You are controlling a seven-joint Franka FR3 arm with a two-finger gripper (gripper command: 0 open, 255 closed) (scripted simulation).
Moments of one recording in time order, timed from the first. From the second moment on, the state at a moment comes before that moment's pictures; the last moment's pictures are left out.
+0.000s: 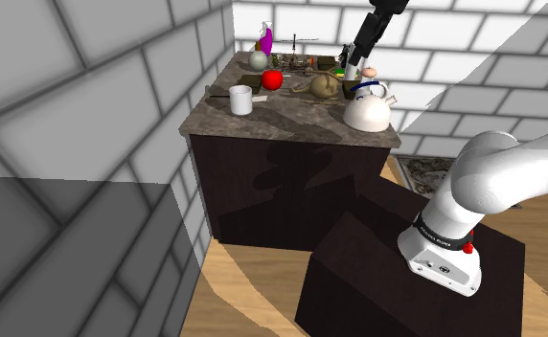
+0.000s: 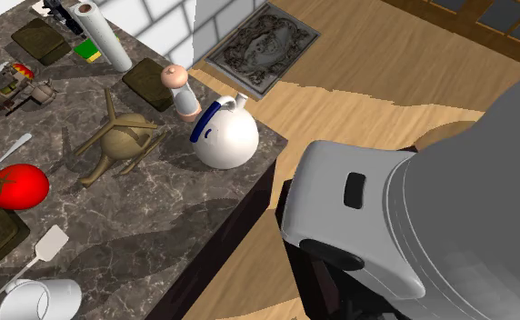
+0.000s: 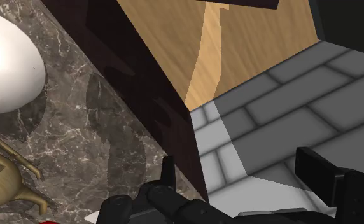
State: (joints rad) arm 0.00 -0.83 -0.01 -2.30 0.06 1.71 -0.15
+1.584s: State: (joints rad) arm -0.01 -0.59 -0.54 -2.30 -0.22 1.94 -0.88
